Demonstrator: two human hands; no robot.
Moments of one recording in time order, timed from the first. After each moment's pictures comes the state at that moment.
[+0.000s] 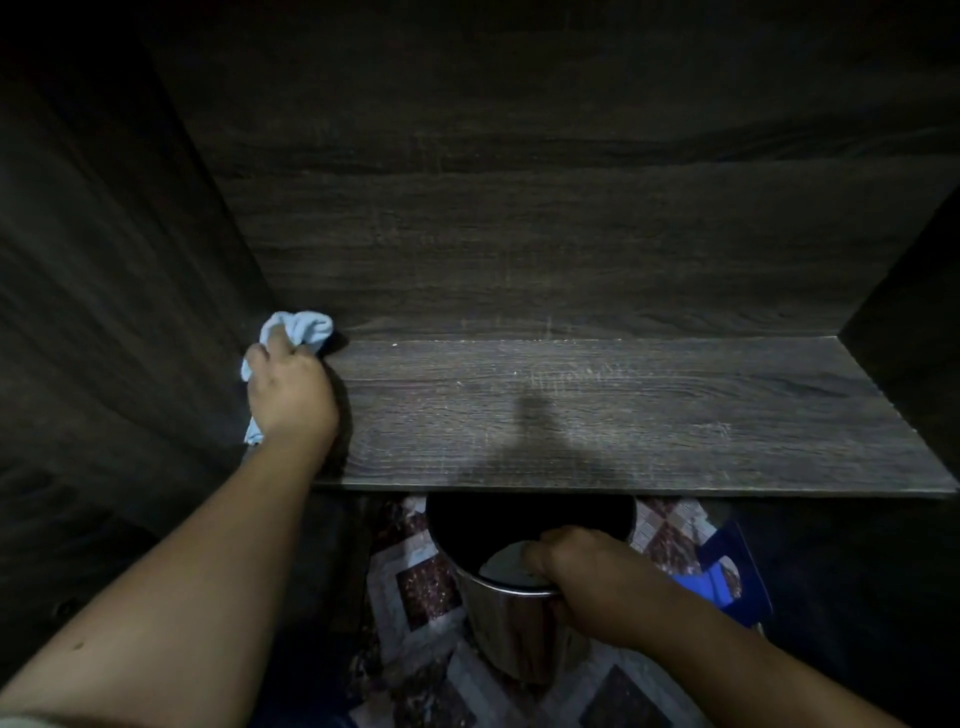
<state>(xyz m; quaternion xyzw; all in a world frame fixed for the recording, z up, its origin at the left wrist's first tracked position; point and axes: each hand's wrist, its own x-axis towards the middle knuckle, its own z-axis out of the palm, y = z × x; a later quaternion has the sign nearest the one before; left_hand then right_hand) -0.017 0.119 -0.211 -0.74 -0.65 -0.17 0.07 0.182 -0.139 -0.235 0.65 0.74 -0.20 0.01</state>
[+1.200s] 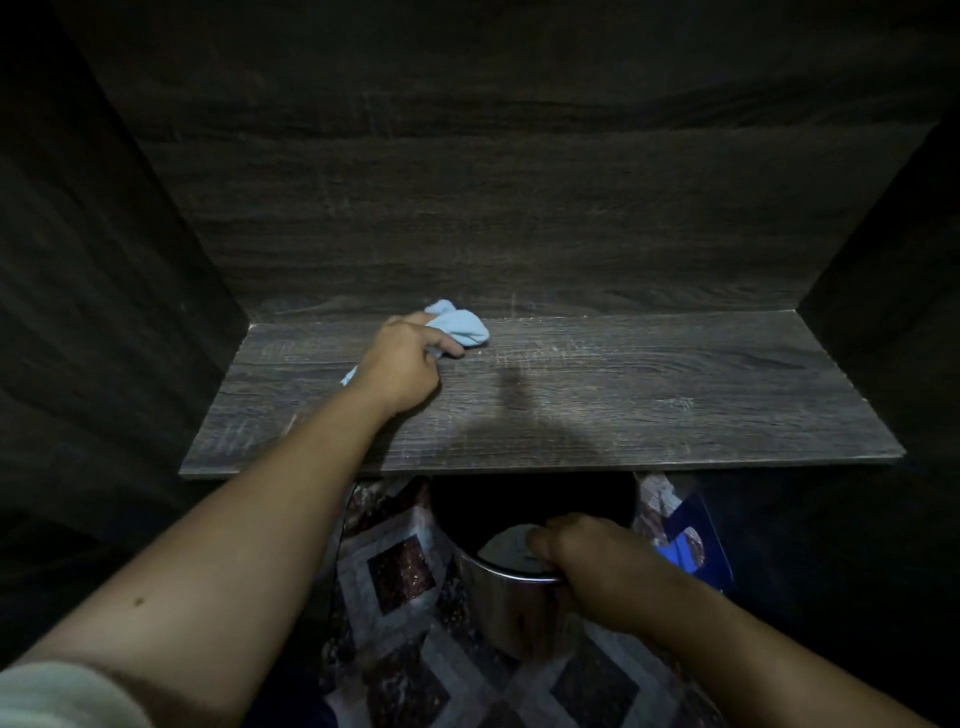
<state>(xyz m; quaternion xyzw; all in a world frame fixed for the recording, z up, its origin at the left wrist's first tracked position) 0.088 0.080 -0.201 -0.88 -0.40 -0.19 -0.19 0.208 -0.161 -0.251 0.67 0.71 -0.19 -0.01</state>
